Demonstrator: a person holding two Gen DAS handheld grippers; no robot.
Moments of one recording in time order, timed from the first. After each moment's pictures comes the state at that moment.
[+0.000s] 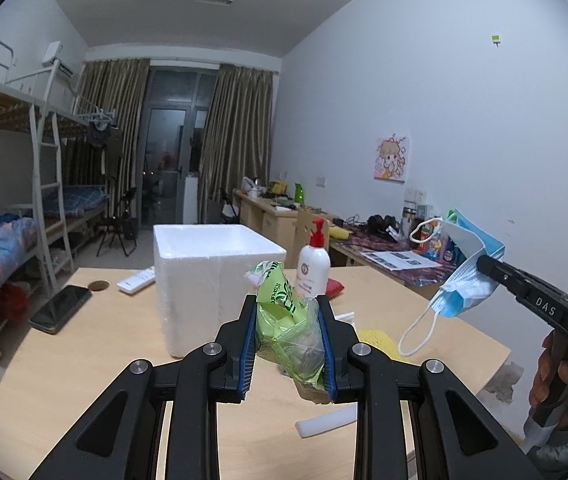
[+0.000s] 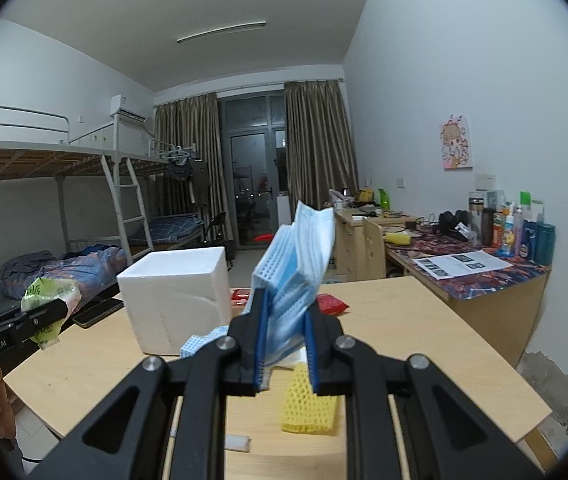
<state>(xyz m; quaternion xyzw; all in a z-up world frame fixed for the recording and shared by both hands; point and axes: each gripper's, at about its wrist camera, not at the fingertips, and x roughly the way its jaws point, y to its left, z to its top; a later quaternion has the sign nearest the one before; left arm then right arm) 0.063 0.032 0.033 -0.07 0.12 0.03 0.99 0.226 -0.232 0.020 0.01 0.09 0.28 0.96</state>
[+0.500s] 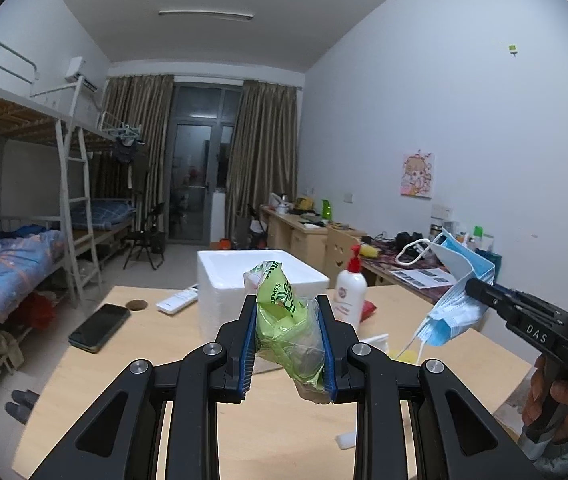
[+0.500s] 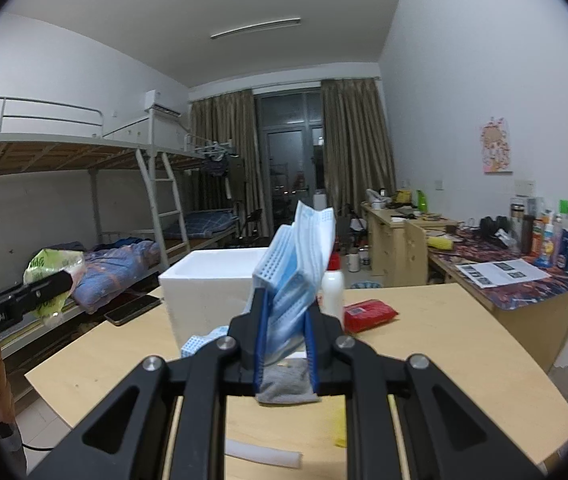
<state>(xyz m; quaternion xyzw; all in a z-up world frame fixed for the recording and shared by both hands) 0.032 0.049 0.059 -0.06 0.09 0.09 0.99 0.227 -0.187 0.024 0.00 0.09 0.35 0.93</state>
